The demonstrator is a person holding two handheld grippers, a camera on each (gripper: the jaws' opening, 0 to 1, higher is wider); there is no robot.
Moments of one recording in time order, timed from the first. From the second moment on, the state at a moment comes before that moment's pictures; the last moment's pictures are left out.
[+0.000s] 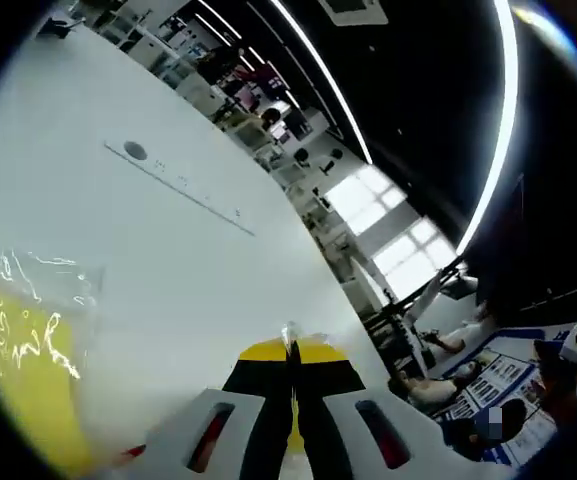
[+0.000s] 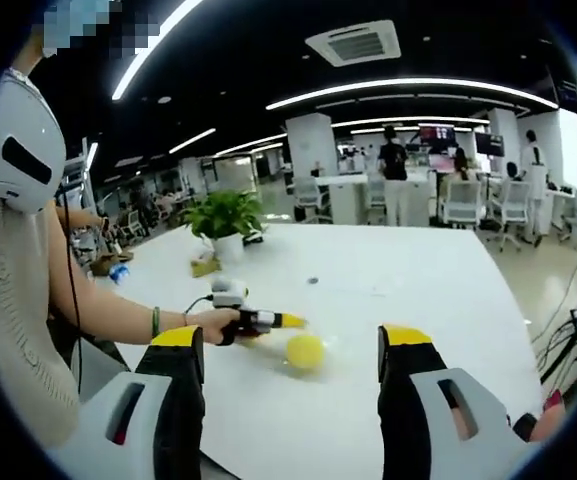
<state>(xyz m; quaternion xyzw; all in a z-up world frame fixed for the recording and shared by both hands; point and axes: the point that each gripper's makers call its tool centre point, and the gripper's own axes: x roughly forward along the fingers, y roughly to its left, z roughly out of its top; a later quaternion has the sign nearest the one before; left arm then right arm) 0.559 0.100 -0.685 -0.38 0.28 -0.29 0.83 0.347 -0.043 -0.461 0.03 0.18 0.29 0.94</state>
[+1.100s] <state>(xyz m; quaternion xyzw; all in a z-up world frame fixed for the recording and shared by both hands) 0.584 0.106 -0.720 -0.26 0.29 -0.21 0.90 0.353 -0.053 -0.482 0.03 0.19 0.30 0.94</state>
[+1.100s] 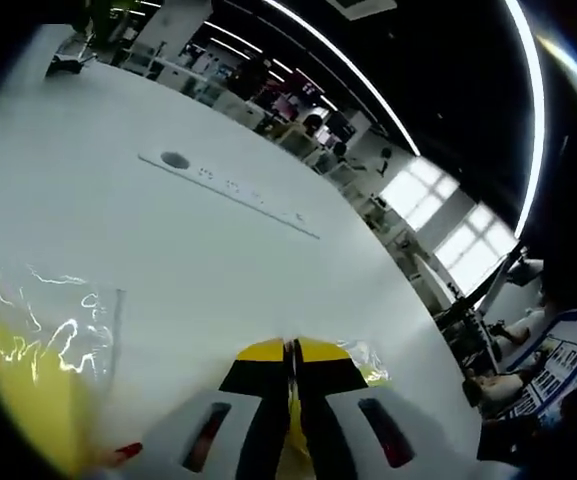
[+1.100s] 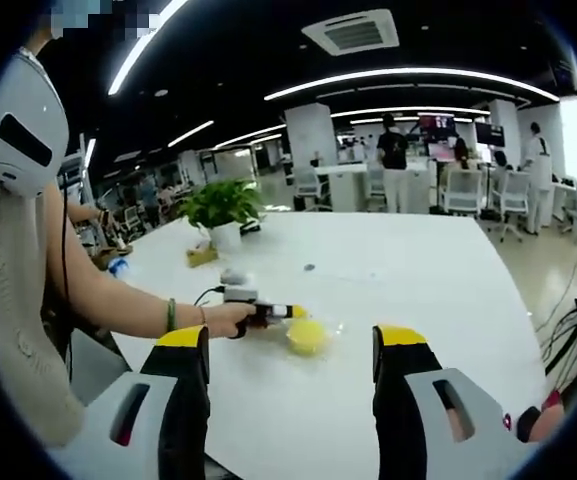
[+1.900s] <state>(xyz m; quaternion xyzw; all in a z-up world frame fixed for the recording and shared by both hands) 0.544 0.126 -0.650 -0.16 0.27 -0.25 0.92 0.334 -0.058 -0.472 0.02 0.18 0.30 0.94</state>
